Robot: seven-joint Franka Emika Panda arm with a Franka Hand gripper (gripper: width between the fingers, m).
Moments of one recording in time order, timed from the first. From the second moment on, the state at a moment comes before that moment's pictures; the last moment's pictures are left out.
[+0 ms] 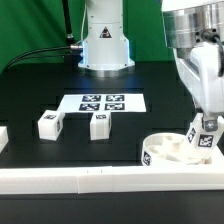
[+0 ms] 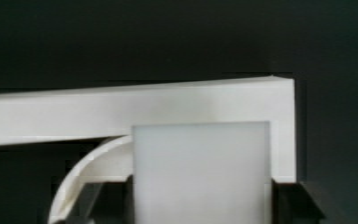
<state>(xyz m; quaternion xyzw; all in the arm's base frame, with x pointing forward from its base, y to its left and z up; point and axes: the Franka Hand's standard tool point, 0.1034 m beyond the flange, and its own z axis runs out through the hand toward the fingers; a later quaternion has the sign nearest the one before) 0.635 0.129 0.080 -0.66 0.74 0.03 0.09</state>
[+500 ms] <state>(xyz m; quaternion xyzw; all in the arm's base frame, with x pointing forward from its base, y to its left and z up) 0.634 0.132 0.080 -0.53 0.84 0.05 0.11</state>
